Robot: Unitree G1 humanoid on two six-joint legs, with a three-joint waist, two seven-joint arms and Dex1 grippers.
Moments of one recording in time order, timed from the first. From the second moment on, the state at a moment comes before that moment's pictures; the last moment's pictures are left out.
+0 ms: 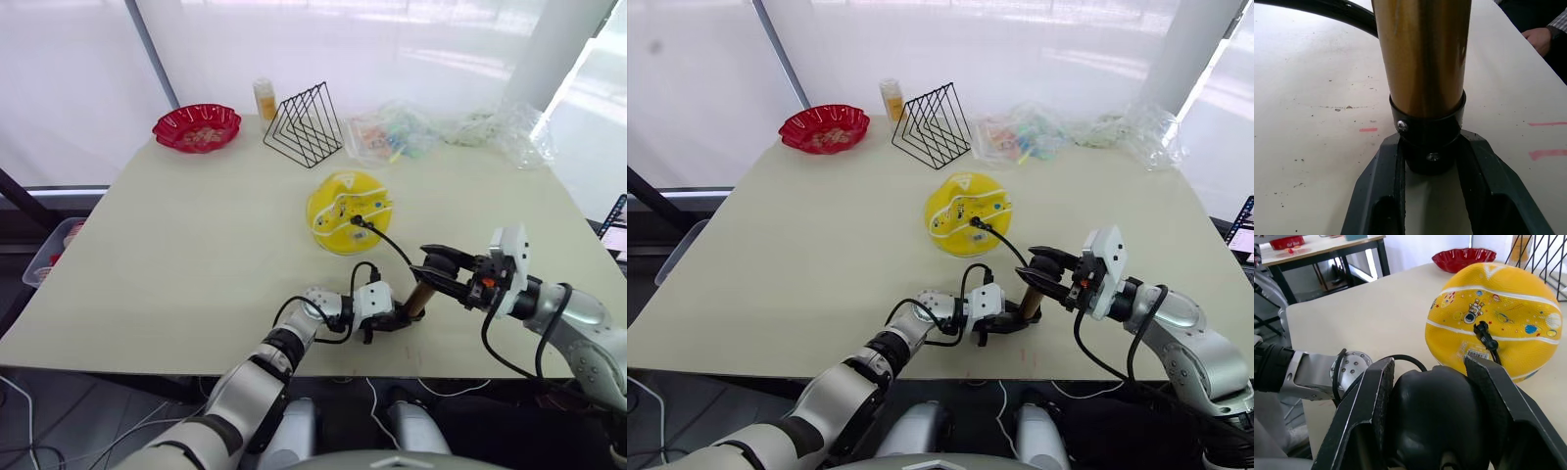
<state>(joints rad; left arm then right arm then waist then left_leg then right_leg) -0.65 0.02 -0.37 1.12 0.16 -0.54 -0.98 -0.09 -0.72 -0.08 -0.41 0.77 0.48 0.78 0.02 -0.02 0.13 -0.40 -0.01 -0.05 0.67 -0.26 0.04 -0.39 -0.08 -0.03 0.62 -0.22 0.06</state>
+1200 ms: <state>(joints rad) -0.65 0.03 -0.39 1.12 0.17 -0.54 -0.97 -0.04 -0.76 -0.04 -0.41 0.72 0.45 0.79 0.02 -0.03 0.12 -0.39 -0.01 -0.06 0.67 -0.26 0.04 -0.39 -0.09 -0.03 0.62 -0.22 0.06</state>
